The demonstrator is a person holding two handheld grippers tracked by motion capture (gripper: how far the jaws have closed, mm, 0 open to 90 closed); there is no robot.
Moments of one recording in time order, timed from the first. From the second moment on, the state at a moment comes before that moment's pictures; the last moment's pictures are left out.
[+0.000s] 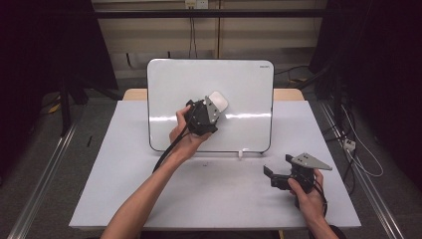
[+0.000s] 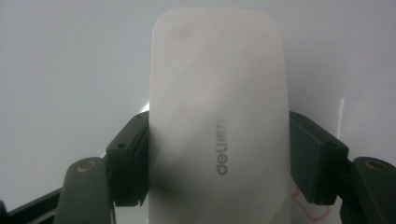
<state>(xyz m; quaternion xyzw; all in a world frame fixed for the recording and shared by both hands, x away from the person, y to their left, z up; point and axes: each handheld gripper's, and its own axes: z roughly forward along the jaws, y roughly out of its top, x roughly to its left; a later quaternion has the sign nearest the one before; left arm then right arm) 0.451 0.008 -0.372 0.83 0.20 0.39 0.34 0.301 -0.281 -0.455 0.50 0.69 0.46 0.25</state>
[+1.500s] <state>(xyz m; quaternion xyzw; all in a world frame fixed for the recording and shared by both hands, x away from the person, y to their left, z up) 0.476 0.044 -0.345 0.81 0.25 0.40 0.36 0.300 -0.282 -0.455 0.50 0.69 0.46 0.25</state>
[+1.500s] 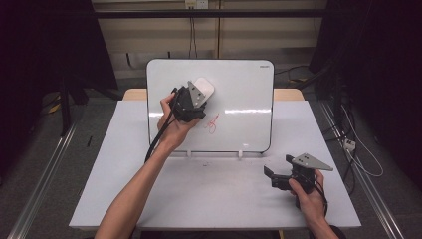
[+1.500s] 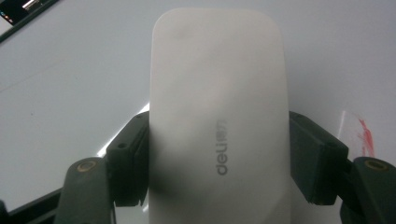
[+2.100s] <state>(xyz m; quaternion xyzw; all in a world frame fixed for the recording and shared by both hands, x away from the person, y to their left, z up) 0.468 0.036 -0.354 0.81 0.25 0.40 0.36 0.300 -0.281 -0.455 0.50 0.69 0.46 0.25</state>
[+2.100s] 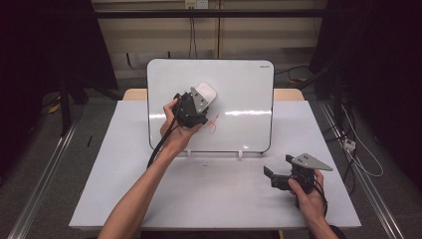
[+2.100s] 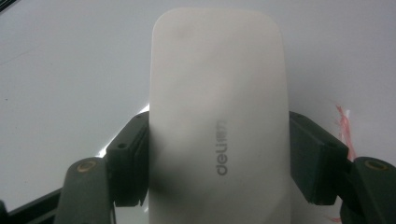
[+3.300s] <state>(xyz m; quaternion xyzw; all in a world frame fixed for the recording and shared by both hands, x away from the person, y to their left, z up) 0.444 0.018 -0.380 0.83 0.20 0.40 0.34 0.300 -0.281 -0.455 0.50 0.69 0.46 0.25</state>
